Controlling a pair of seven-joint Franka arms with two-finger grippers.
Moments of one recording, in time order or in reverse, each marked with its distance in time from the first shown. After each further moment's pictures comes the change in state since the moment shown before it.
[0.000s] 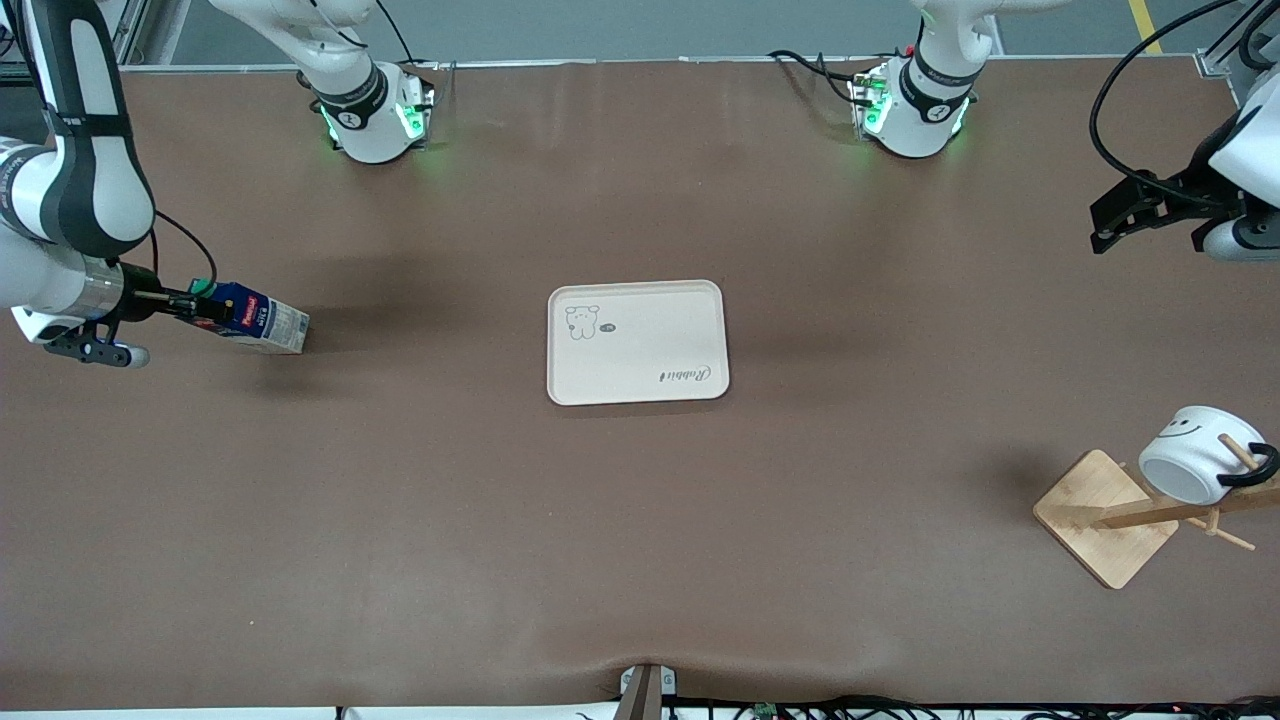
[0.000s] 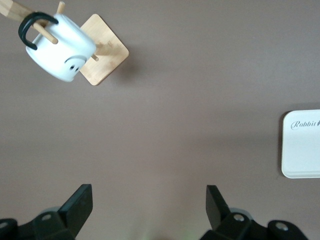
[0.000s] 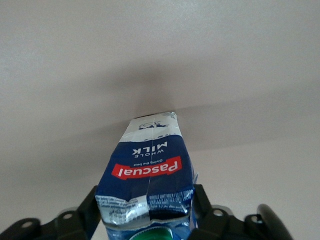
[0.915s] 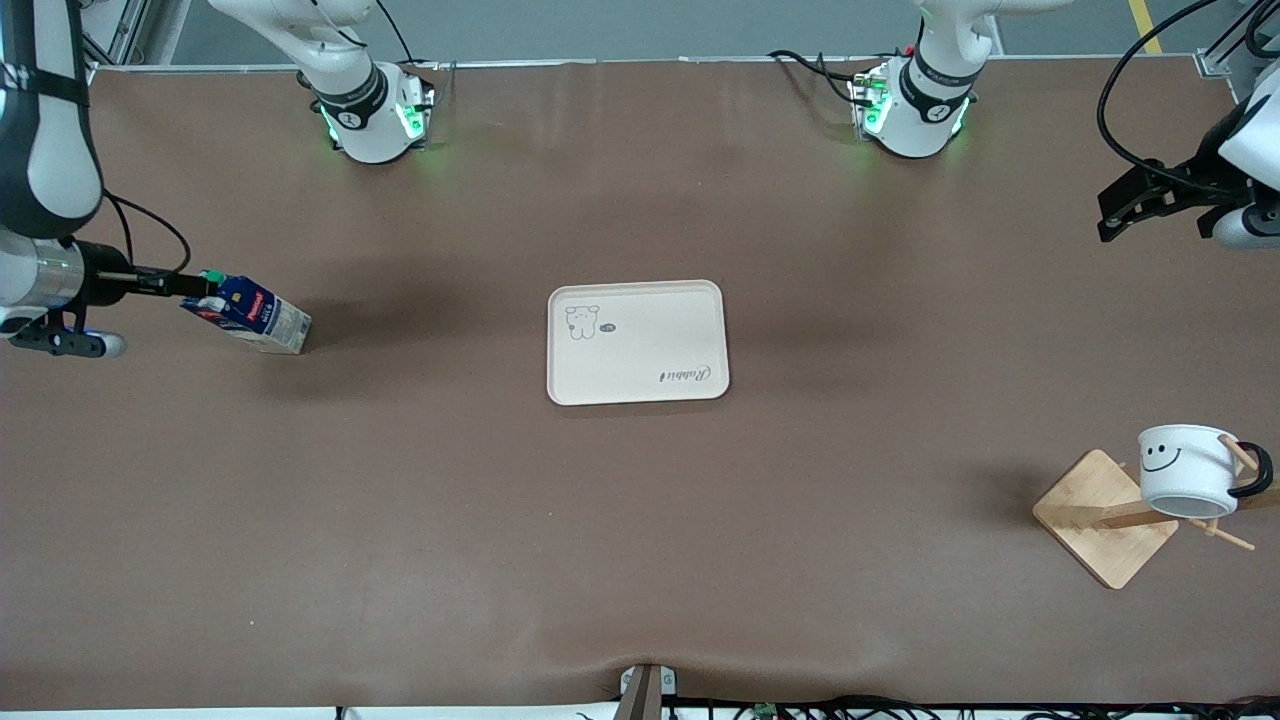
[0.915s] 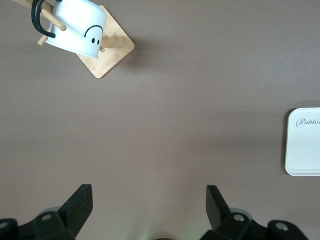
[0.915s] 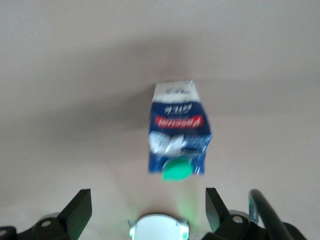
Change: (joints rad) left arm -0.006 -0.029 0.028 -0.036 0.000 0.001 0.000; right arm 0.040 -0.012 0.025 0.255 0.000 -0.403 -0.002
